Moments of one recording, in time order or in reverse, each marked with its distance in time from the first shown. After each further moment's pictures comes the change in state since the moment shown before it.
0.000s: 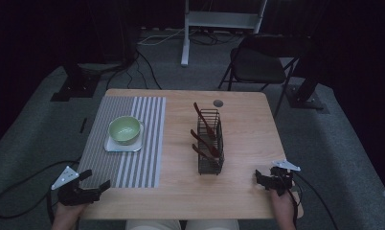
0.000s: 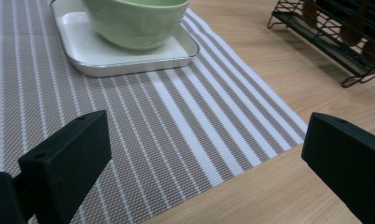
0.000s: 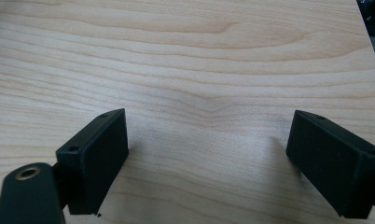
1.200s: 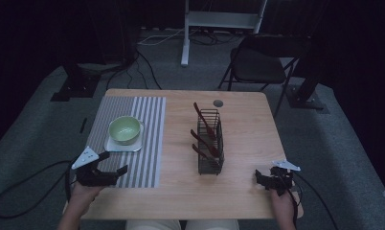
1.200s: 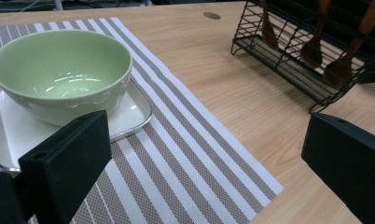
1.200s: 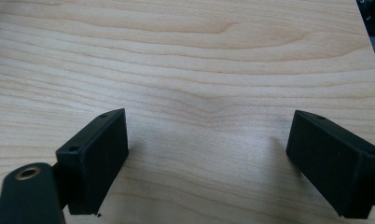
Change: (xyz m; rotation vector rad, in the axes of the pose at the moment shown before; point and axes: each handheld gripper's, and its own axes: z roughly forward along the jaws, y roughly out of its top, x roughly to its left) left arm -0.034 0.064 0.038 0.005 -0.090 0.122; right arm 0.000 0.000 0.000 0.000 -0.001 0.002
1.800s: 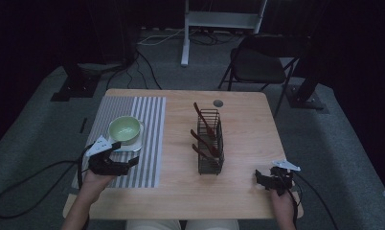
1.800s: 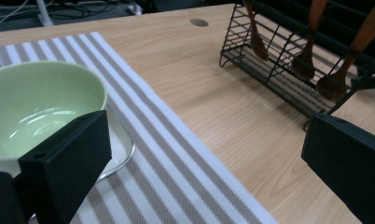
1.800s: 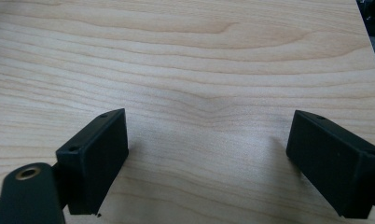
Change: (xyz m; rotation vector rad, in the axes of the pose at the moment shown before) left arm -0.010 0.033 0.028 0.002 -0.034 0.039; right arm 0.000 0.000 0.000 -0.001 0.000 -0.002
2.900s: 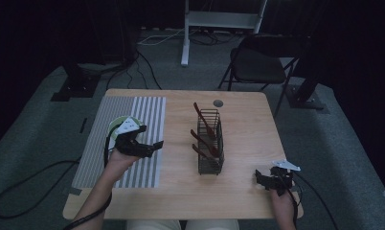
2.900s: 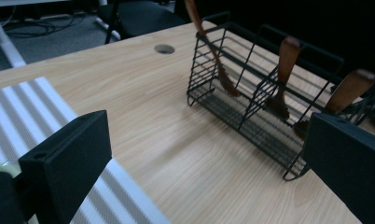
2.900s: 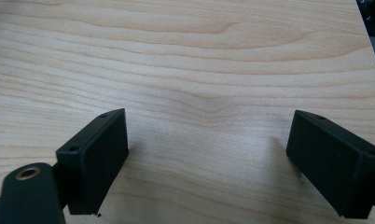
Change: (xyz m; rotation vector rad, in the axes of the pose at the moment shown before) left arm -0.023 0.061 0.060 -0.011 -0.102 0.072; right arm 0.000 0.000 0.000 0.000 0.000 0.000
